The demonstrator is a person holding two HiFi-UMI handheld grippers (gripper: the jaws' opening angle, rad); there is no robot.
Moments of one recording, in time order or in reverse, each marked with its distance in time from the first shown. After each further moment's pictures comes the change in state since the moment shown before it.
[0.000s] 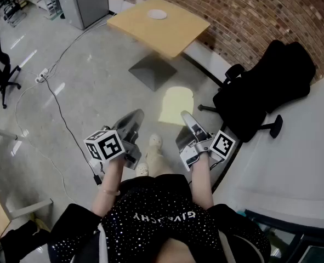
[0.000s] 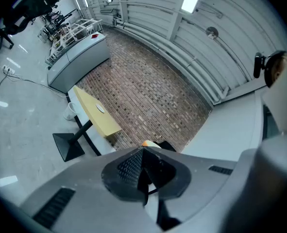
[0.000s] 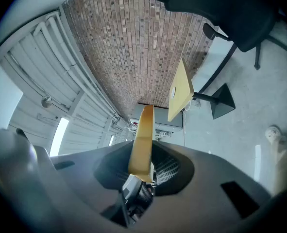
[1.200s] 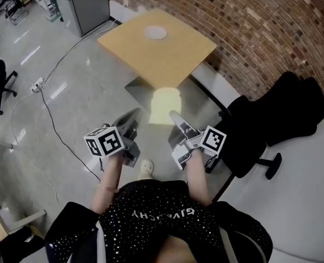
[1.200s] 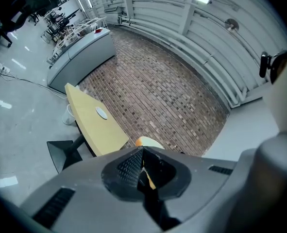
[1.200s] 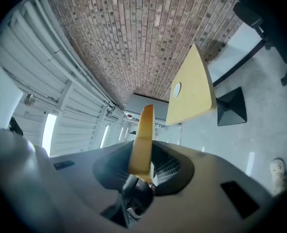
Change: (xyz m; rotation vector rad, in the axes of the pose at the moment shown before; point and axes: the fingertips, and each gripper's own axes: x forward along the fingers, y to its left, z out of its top) left arm 0.223 0.097 0.106 -0.027 -0.018 0.074; right arm 0.200 -0.059 0.165 -0.057 0.173 -0.050
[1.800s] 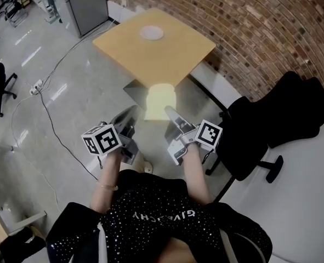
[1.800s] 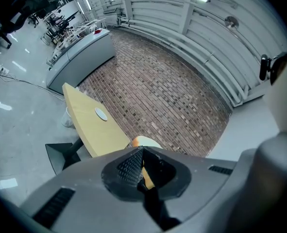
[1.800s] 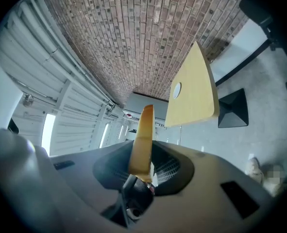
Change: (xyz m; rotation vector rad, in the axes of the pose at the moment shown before) left arm 0.038 0.010 0.005 0.012 -0.023 0.013; right arm 0.022 -0.021 0.033 -0.004 0.028 -0.001
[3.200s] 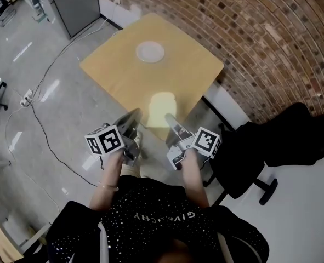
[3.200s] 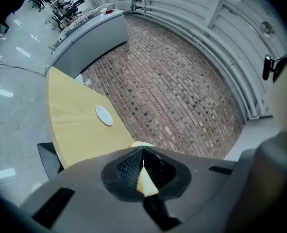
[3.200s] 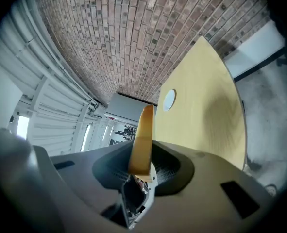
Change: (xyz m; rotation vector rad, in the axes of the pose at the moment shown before) left arm 0.188 0.120 0.116 -0.122 0.098 0.021; right arm 0.171 -0.073 0.145 0.021 -0.003 -0.177
